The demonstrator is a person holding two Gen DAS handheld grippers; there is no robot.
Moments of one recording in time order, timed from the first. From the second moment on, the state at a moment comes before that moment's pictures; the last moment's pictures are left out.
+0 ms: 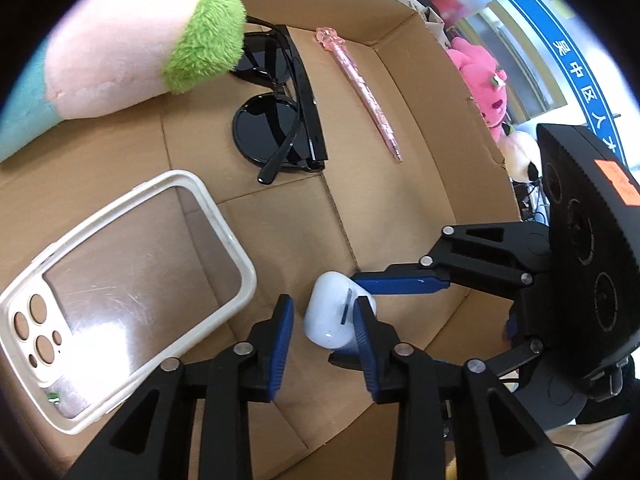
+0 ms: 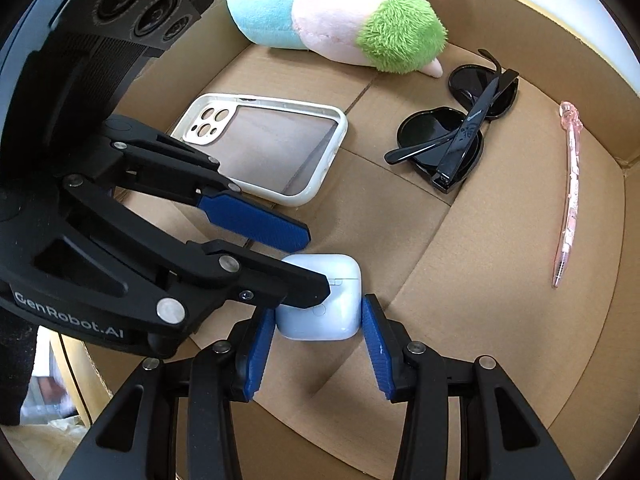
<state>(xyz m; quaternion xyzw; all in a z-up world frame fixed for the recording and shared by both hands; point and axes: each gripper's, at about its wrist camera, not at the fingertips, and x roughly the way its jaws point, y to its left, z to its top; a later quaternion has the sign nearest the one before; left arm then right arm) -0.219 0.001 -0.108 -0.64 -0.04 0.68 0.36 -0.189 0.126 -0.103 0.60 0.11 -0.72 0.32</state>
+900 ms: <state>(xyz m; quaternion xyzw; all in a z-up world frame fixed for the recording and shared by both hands) -0.076 -0.026 0.030 -0.33 0.02 0.94 0.13 -0.063 0.184 0.028 0.35 0.06 -0.92 0.15</state>
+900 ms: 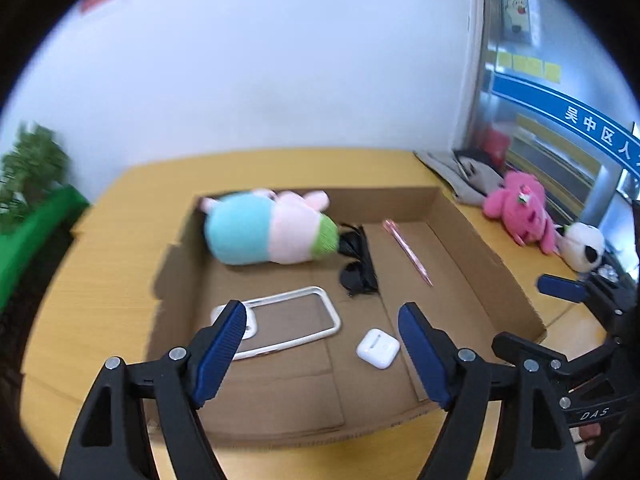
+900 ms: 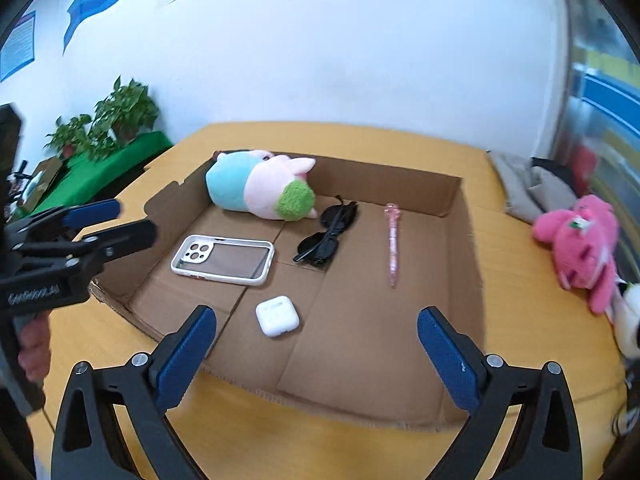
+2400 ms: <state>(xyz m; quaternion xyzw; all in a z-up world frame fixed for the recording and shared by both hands) -0.002 -0.036 0.028 -0.33 -0.01 0.94 0.09 -0.009 0.192 0.004 0.37 0.03 -0.92 0.14</state>
